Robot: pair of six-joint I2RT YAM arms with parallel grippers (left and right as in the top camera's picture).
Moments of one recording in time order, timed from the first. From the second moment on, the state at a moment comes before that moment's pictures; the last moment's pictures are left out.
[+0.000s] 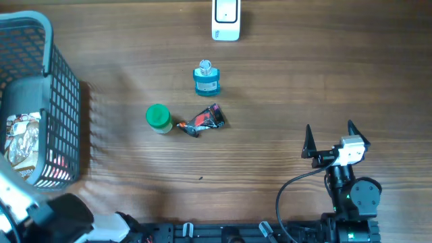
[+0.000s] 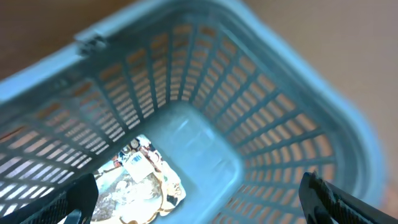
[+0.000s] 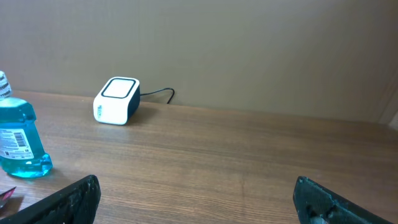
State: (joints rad) left arm 0.70 1.64 1.92 -1.06 0.00 -0.23; right arm 0.00 0.01 0.01 0.00 -0.08 -0.07
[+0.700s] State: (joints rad) left arm 0.69 1.78 1.27 -0.67 -0.18 0.33; right arm 0.00 0.01 0.01 0.00 -0.08 -0.07
